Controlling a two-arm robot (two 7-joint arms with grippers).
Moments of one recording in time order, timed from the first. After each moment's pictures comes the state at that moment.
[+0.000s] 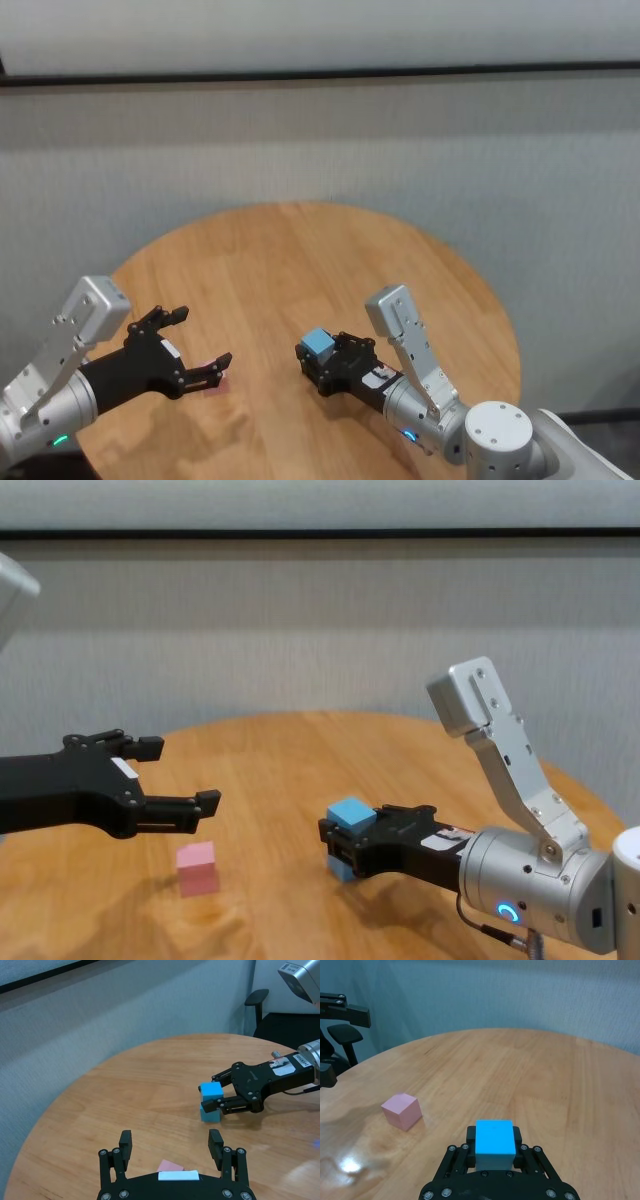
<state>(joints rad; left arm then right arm) -0.23 0.54 0.37 -1.42 -0.26 -0.06 -0.54 0.44 0.09 -0.44 -0.90 0.14 -0.08 0.40</state>
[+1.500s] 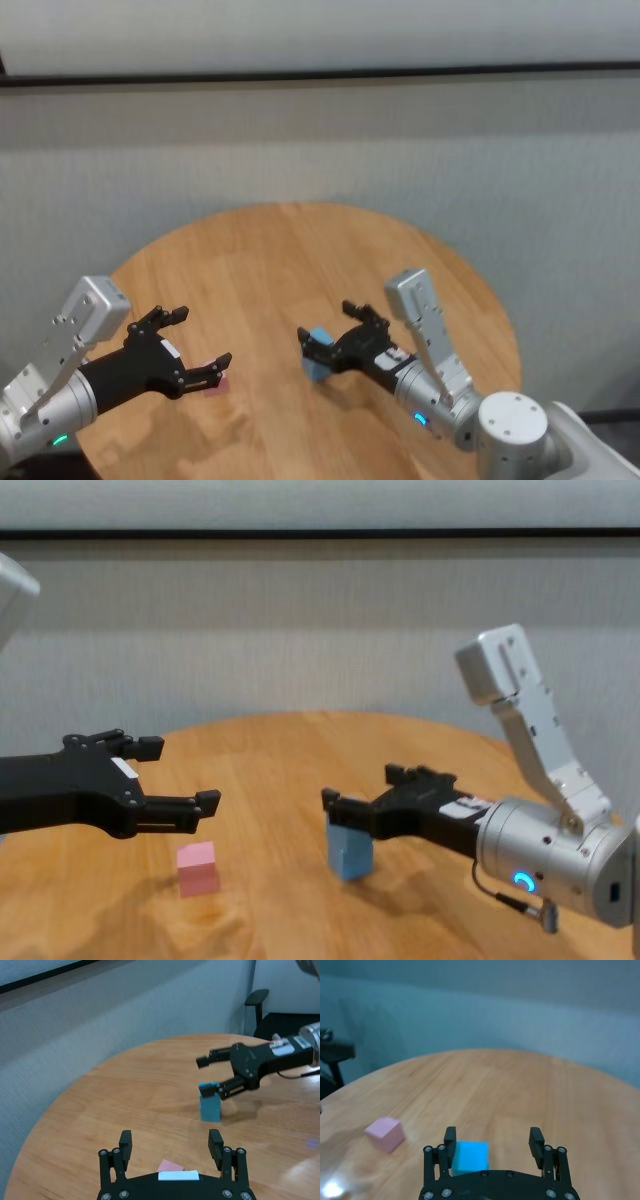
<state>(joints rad) -0.23 0.54 0.37 -1.42 -0.26 -0.06 -0.54 0.43 0.10 -0.40 -0.96 0.15 -0.09 0.37</state>
